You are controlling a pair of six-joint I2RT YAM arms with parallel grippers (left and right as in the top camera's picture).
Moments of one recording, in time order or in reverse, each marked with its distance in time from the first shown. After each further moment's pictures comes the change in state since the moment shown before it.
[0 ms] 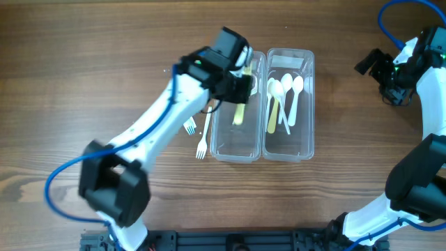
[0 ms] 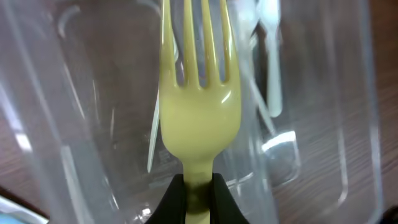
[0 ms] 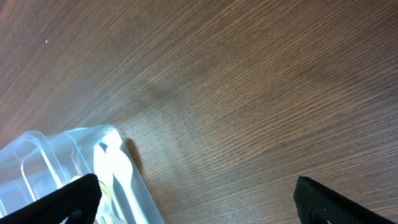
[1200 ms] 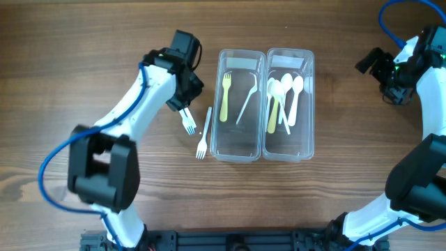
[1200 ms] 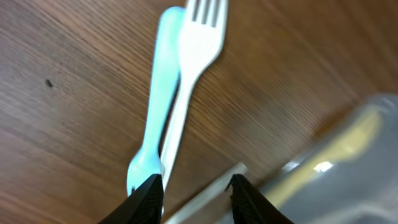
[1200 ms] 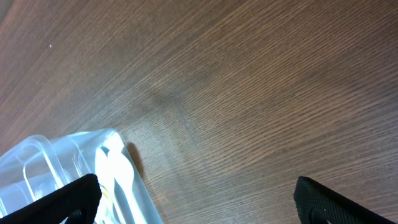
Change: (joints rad) left arm 0.245 0.042 -0.140 -0.063 -0.257 -0.735; right arm 0.000 0.000 0.000 0.018 0.000 0.000
